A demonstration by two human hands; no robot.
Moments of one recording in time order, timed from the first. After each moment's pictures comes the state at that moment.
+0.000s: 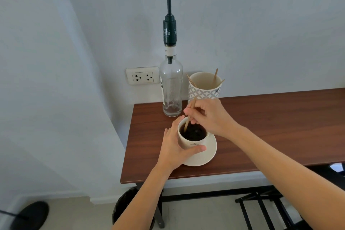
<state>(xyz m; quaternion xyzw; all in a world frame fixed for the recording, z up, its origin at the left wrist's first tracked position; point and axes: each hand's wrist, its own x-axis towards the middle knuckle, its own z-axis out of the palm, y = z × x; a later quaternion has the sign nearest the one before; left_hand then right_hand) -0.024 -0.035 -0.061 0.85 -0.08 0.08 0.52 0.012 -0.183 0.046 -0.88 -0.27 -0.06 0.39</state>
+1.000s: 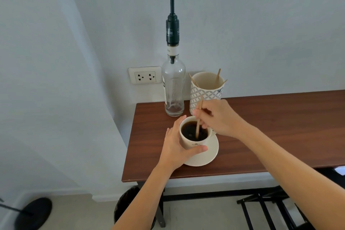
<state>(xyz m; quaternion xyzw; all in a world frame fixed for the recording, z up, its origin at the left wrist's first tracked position) -0.026 -0.036 -0.059 0.84 -0.07 0.07 0.53 0.015 -0.197 0.045 -0.89 -0.24 -0.03 0.38</state>
